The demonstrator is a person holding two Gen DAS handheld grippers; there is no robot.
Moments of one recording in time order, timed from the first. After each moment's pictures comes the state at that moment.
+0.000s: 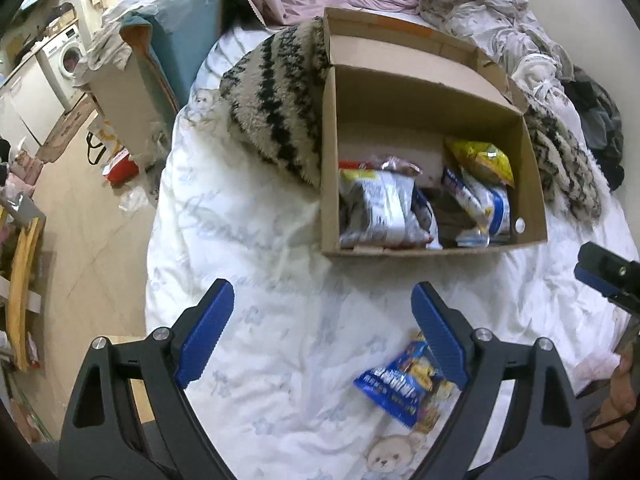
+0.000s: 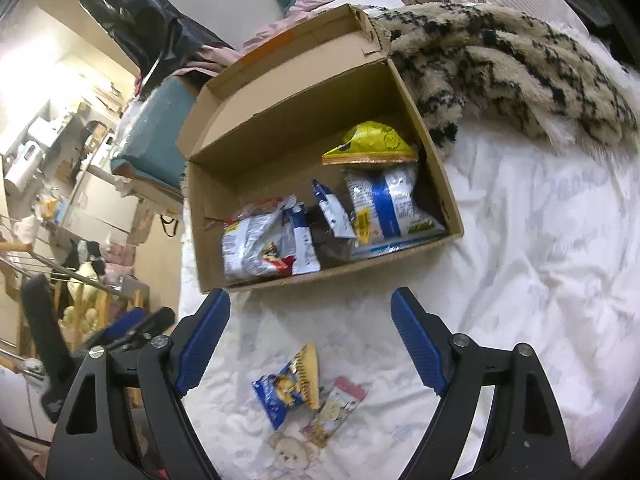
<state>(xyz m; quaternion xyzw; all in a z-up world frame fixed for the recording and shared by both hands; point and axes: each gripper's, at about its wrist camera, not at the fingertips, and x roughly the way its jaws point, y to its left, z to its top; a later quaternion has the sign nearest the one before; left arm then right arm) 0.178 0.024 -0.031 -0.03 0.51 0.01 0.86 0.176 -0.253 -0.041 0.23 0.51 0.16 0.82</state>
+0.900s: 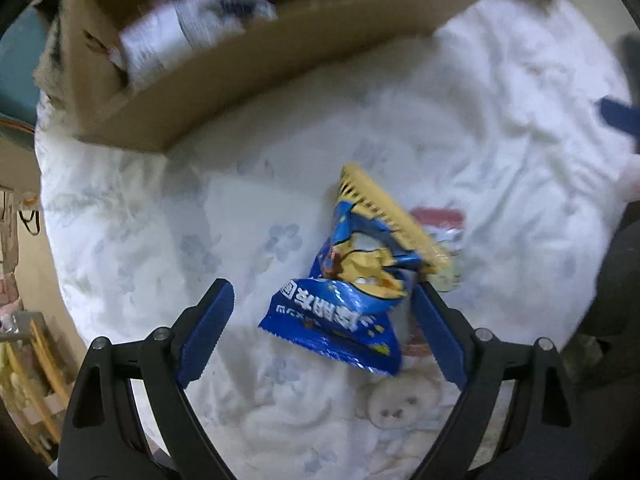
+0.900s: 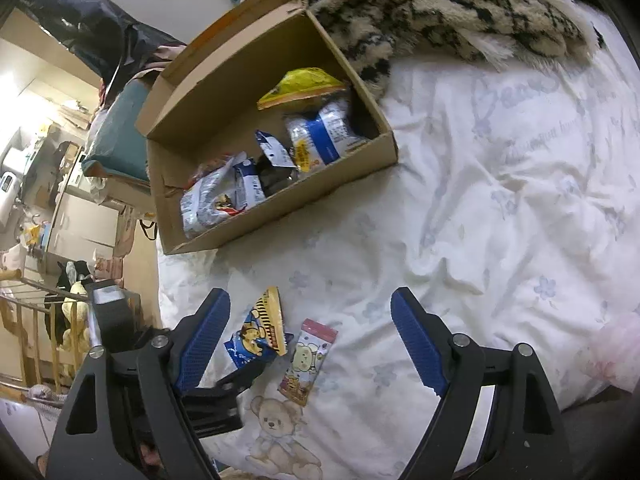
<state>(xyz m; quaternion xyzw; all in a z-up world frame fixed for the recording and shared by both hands) 0.168 -0.080 -0.158 0.16 0.66 -0.16 0.71 0.133 -0.275 -0.082 0.27 0.55 0.09 0.79</state>
